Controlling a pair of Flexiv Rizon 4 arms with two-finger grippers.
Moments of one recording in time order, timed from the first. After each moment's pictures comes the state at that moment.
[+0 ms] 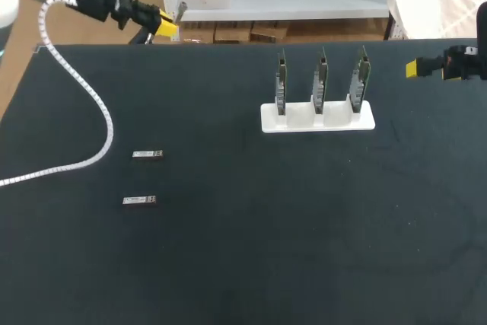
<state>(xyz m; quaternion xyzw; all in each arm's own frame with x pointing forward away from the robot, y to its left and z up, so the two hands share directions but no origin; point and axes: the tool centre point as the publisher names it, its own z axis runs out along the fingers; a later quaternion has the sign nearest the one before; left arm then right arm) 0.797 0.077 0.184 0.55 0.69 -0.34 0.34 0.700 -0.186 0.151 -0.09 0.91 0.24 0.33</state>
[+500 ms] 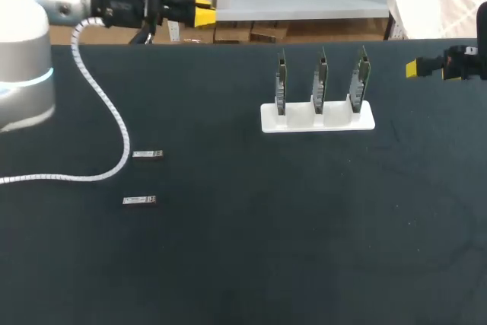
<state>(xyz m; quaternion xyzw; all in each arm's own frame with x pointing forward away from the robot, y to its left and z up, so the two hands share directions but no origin) 0.778 -0.001 0.225 0.53 0.55 -0.43 0.47 0.700 -0.186 0.151 -0.09 0.91 0.24 0.33</state>
